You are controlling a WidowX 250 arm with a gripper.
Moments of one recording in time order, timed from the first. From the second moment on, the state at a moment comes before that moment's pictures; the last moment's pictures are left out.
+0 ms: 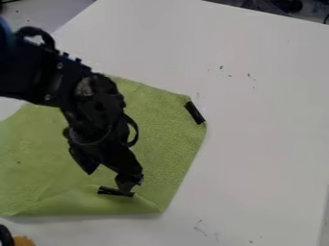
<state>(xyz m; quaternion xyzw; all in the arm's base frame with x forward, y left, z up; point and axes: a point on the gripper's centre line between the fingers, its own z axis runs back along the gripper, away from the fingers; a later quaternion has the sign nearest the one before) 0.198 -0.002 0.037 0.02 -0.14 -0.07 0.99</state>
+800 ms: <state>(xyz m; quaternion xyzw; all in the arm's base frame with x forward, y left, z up) 0.194 -0.012 0.007 -0.06 -0.16 -0.05 0.98</state>
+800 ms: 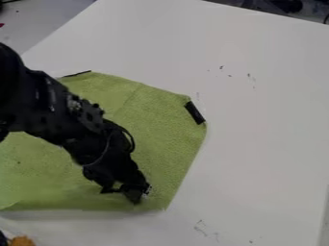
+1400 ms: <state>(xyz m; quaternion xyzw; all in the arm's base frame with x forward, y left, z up) 0.196 -0.010 0.020 -0.02 -0.16 -0.06 0.99</state>
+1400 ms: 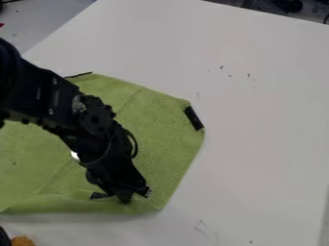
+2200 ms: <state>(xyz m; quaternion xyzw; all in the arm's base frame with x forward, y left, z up) 0.234 0.021 0.075 0.07 -0.20 -0.12 0.97</state>
